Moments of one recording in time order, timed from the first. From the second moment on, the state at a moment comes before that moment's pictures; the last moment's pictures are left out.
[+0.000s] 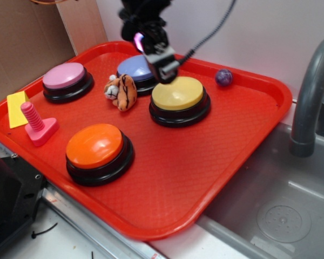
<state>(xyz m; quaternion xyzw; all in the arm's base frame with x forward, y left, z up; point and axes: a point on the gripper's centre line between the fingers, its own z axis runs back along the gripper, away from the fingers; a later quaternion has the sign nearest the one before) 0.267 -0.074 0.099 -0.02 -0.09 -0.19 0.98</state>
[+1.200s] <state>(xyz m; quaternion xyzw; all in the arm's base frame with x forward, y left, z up) 0.272 -0.069 0.055 0.03 0.00 -0.13 0.99</state>
